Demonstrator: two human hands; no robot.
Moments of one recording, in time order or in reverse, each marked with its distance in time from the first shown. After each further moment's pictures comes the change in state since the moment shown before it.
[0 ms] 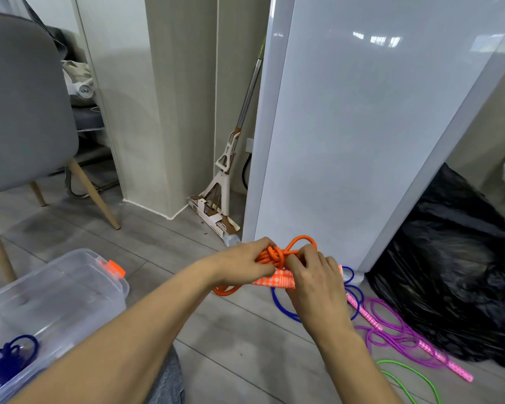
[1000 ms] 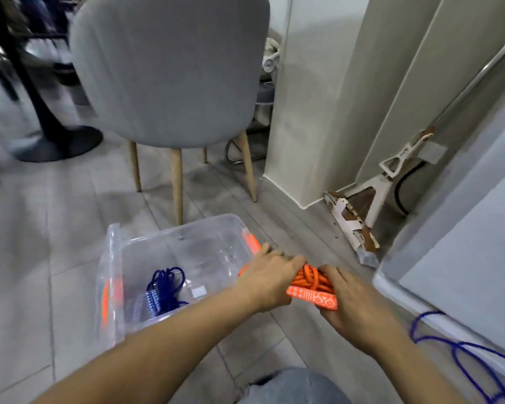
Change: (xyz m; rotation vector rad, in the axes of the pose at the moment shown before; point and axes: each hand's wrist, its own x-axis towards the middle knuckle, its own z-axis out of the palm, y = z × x) left_hand -0.106 -0.227 -0.027 0.705 0.482 -0.177; right_hand 0.086 -0.184 0.106 0.427 -0.529 -0.449
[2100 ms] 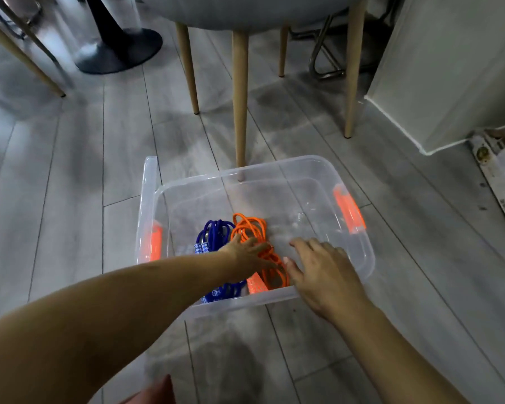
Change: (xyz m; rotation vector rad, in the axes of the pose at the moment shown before) left_hand -0.093 -0.224 0.220 0.170 -0.945 -0.149; right_hand 0.187 -0.105 0.229 0.050 -0.240 -0.173
